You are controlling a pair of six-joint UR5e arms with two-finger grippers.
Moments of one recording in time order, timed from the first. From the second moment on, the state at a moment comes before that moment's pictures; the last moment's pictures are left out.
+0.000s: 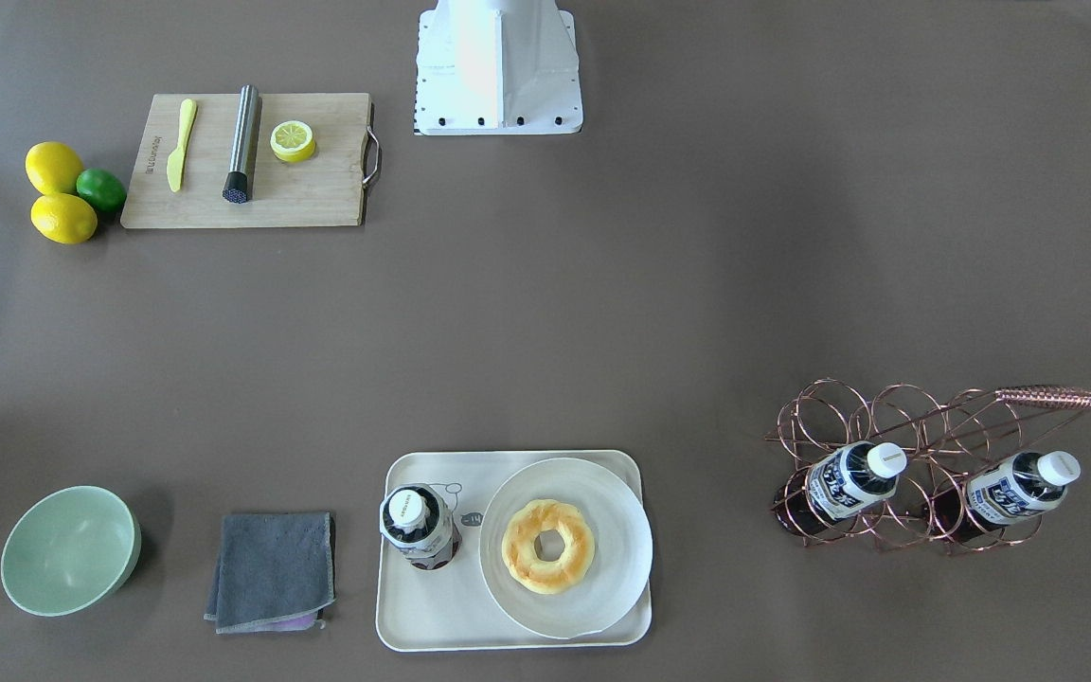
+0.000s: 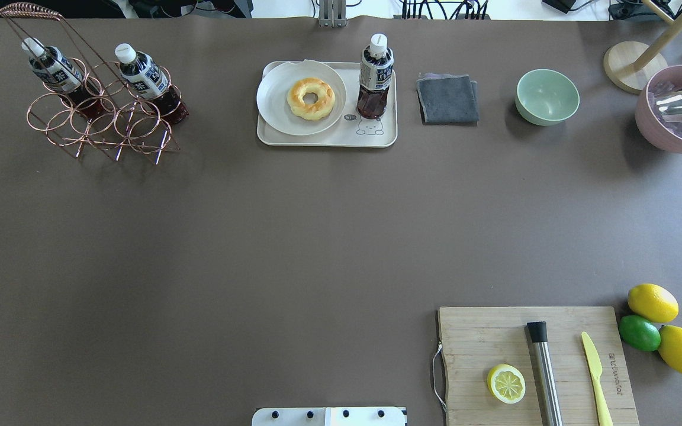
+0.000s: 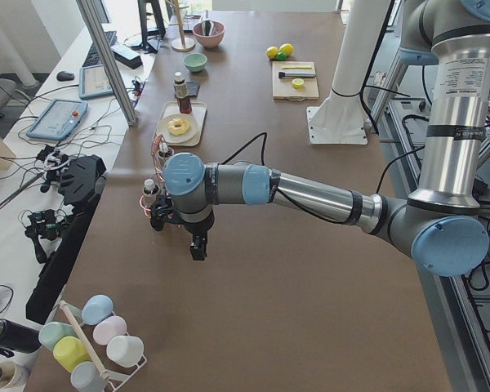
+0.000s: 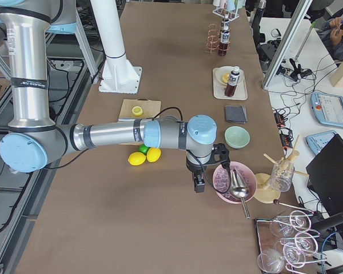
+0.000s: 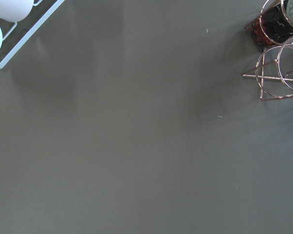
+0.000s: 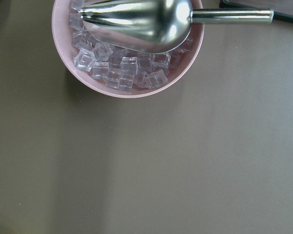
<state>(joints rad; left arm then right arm) -1.60 -1.63 -1.76 -1.32 -2.43 0.04 1.62 -1.58 1.74 -1.73 2.31 -0.22</state>
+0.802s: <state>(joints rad) -1.60 -1.59 -1.72 -1.46 -2.44 0.04 1.64 -1.58 1.74 -1.73 2.31 -0.22</state>
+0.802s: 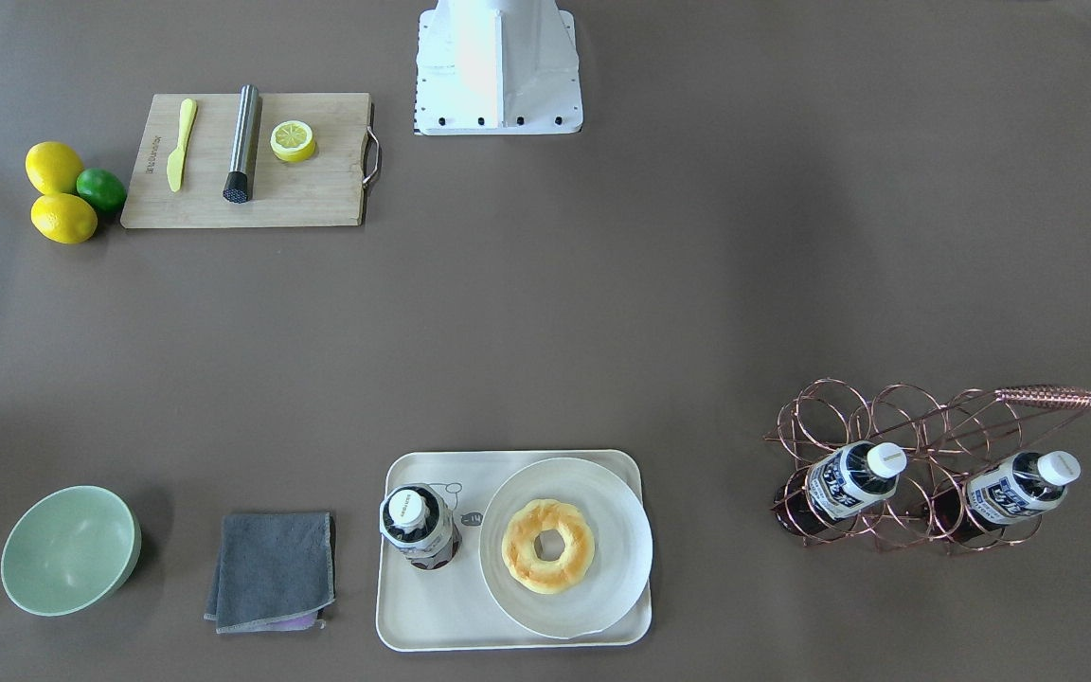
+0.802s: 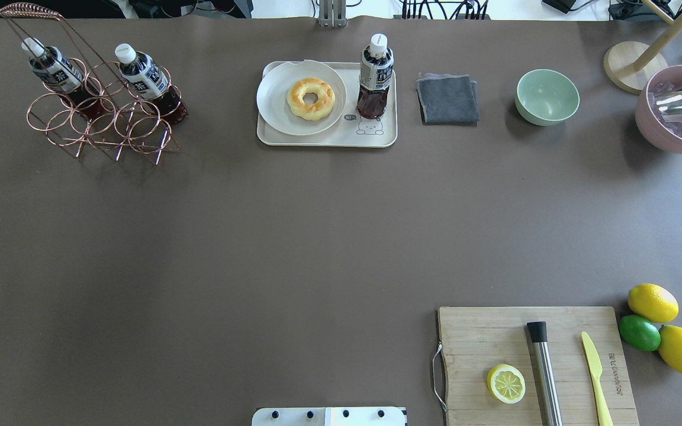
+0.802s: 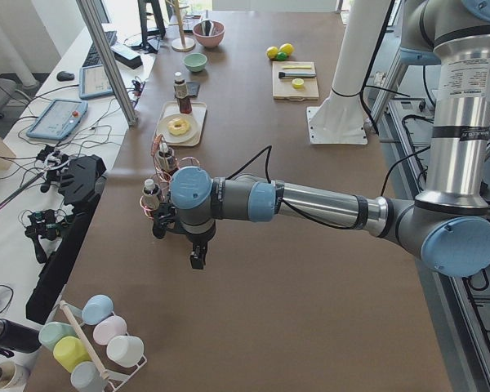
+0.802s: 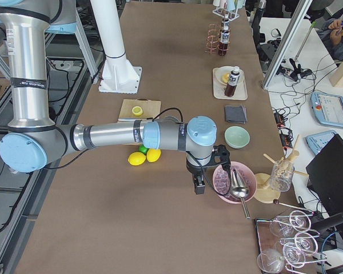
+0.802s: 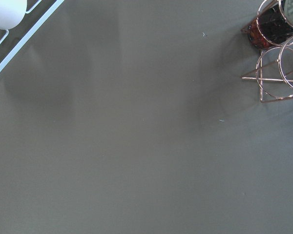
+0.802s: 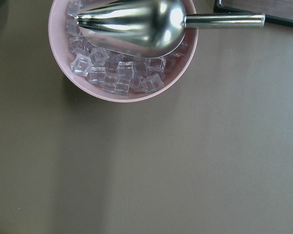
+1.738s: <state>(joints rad) -1.65 -1.56 -1.73 -1.58 -2.44 0.04 1.64 -1.58 1.76 -1.73 2.32 -0.18</state>
